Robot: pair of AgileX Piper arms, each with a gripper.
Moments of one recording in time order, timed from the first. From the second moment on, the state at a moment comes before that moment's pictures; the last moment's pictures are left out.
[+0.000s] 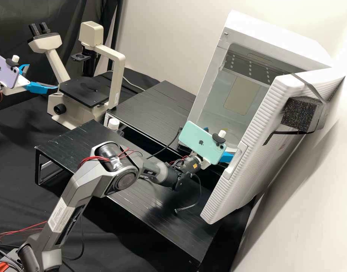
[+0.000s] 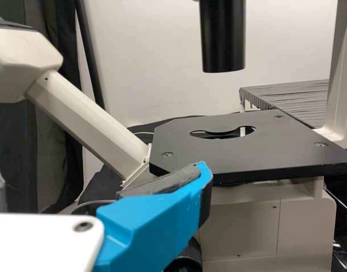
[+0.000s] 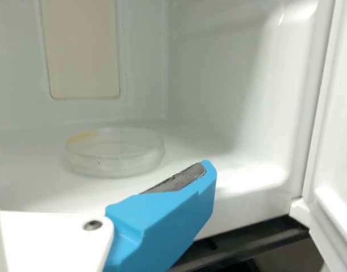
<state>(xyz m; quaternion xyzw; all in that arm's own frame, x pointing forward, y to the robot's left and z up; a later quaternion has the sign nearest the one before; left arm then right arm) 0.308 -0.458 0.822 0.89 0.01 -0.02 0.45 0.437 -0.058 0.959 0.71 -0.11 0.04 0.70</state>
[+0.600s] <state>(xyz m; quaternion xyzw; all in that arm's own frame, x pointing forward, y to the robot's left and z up) 0.308 -0.458 0.822 0.89 0.01 -0.02 0.45 0.462 -0.051 0.968 0.69 -0.09 0.02 0.72</state>
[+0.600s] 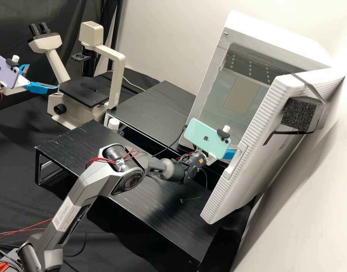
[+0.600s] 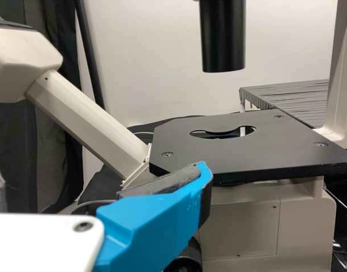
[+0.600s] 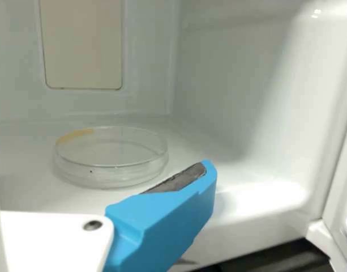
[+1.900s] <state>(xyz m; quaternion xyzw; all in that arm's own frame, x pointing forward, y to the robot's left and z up) 0.308 -0.458 0.822 0.89 0.01 -0.02 0.45 0.494 -0.052 0.970 0.71 -0.07 -0.02 0.70</state>
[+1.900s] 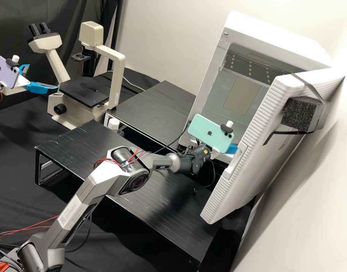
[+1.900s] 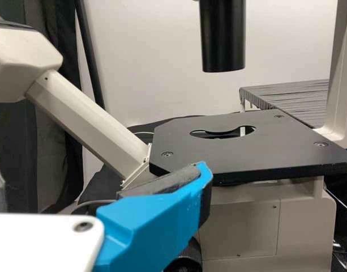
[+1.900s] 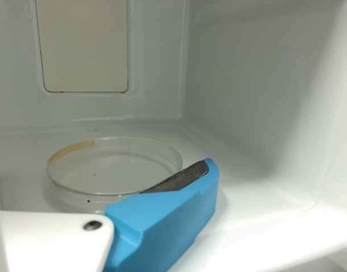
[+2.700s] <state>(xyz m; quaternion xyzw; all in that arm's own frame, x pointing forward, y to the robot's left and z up) 0.308 -0.458 0.822 0.89 0.01 -0.02 0.45 0.491 -0.052 0.979 0.70 -0.08 -0.04 0.71</state>
